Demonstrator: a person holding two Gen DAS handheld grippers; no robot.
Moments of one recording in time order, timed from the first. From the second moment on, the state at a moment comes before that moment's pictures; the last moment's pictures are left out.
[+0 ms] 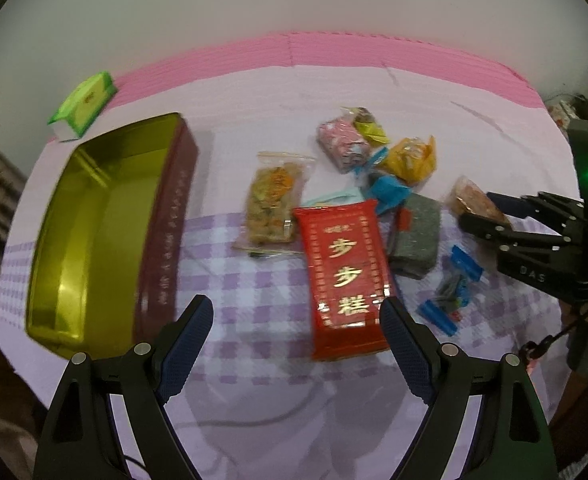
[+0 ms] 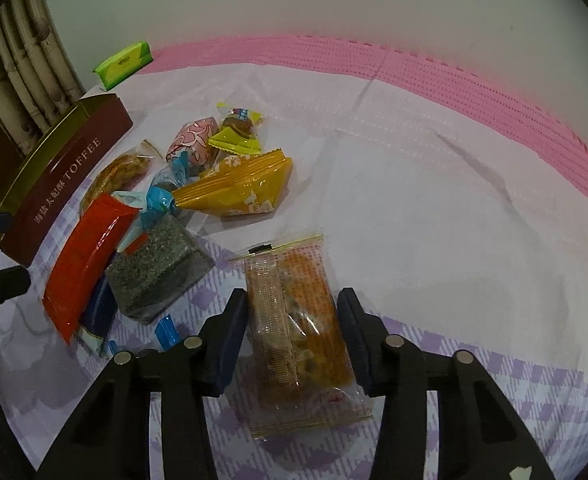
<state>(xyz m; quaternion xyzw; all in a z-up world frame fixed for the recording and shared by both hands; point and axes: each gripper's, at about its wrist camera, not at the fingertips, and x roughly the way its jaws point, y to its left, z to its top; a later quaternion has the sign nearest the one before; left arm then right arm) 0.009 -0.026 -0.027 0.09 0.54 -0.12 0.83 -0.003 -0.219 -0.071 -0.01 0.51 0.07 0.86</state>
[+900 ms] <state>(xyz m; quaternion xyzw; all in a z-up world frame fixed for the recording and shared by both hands) 0.044 -0.053 -0.060 0.09 0.58 -0.13 0.80 -0.032 -0.255 -0.070 0.04 0.53 -0.02 0.85</state>
